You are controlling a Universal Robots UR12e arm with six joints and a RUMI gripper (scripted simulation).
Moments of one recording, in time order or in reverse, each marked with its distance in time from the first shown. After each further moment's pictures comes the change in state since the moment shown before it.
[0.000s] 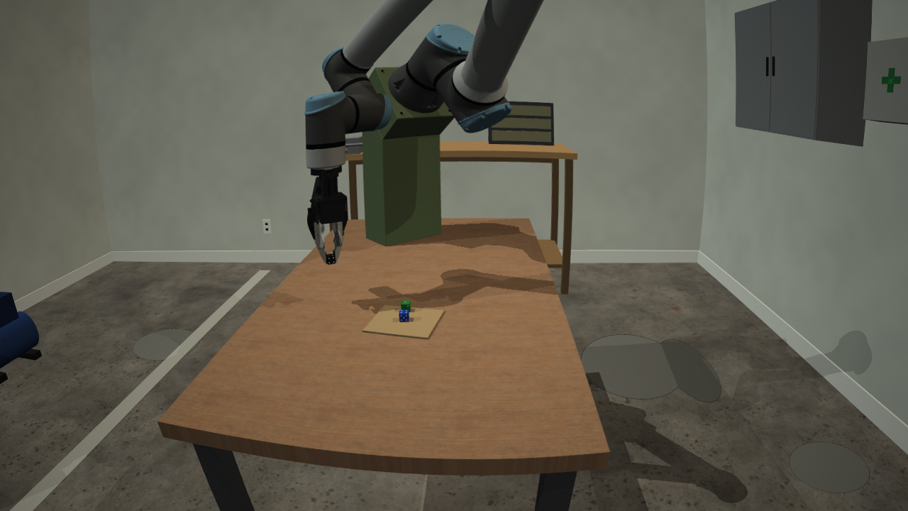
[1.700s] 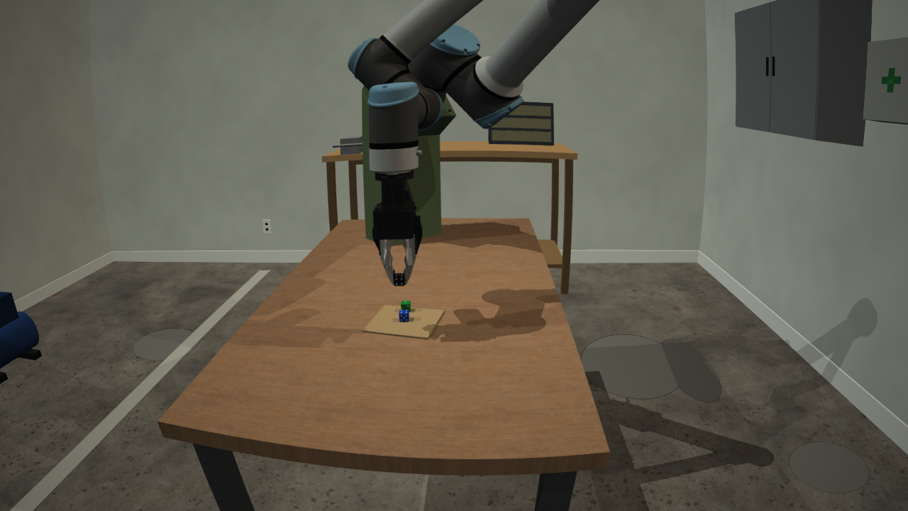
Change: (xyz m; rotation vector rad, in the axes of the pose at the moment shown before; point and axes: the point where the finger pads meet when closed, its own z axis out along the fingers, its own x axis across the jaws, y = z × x) arm 0.098 0.212 -0.005 0.000 0.000 0.417
